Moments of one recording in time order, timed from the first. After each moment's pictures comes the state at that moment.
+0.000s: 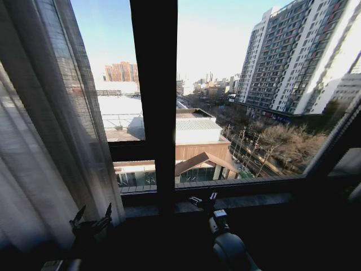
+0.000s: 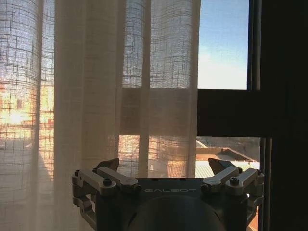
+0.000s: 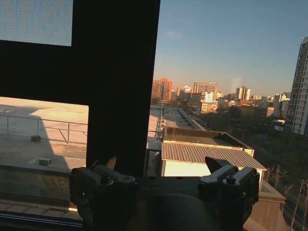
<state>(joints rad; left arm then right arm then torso) 1.82 -1.47 -0.86 -2.29 -0.30 -0.03 0.09 -1.32 1.27 0.22 2.05 0.14 -0.23 0.25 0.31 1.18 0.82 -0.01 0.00</state>
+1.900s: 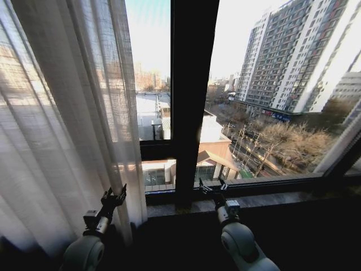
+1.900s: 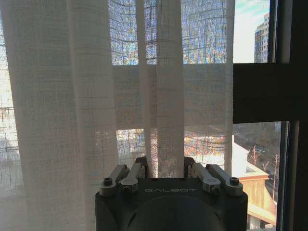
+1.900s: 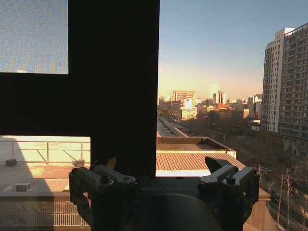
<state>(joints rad) 1.45 -1.25 -0.66 -2.15 -0.31 0.27 -0.04 -1.25 1.22 0.28 2.07 0.28 -0.23 0.32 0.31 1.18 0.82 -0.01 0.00</state>
